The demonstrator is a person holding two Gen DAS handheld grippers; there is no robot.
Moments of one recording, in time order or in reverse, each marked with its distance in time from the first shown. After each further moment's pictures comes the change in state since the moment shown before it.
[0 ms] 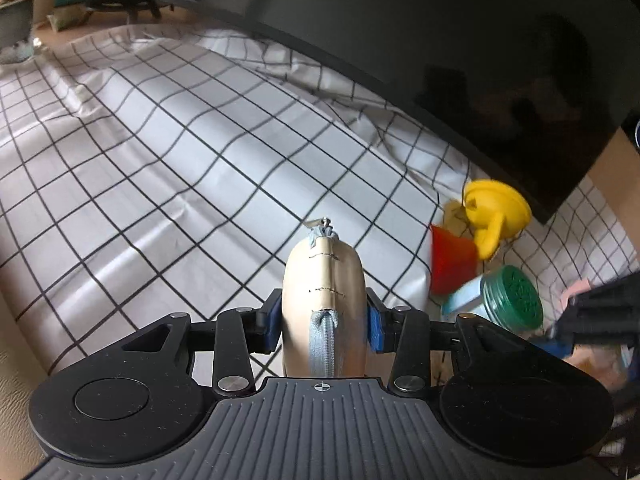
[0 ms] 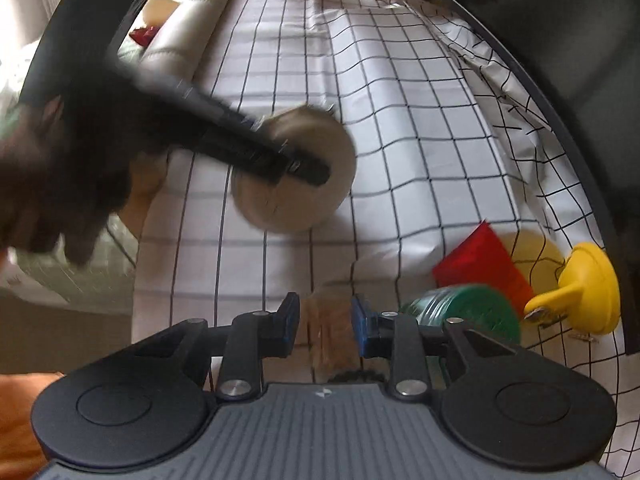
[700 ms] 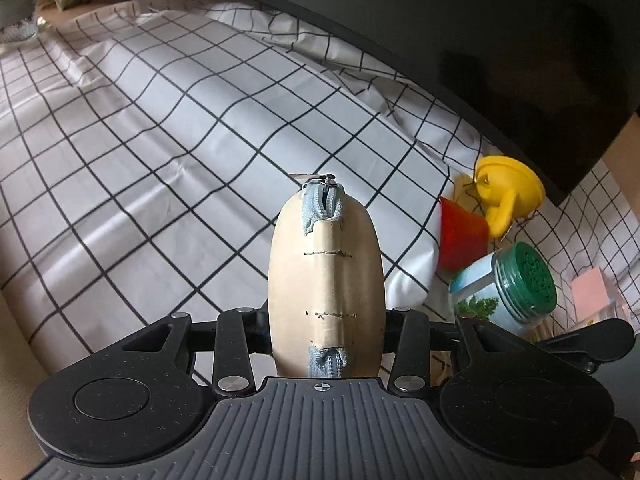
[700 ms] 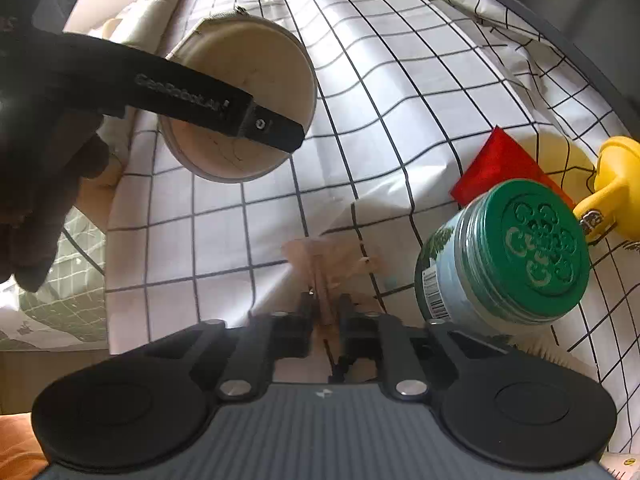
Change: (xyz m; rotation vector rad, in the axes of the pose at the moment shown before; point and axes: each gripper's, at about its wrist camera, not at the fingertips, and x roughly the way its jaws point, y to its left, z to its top) left arm 0.012 -0.006 -0.009 -0.027 0.051 0.033; right arm 0.045 -0.014 -0.030 0.209 0.004 0.055
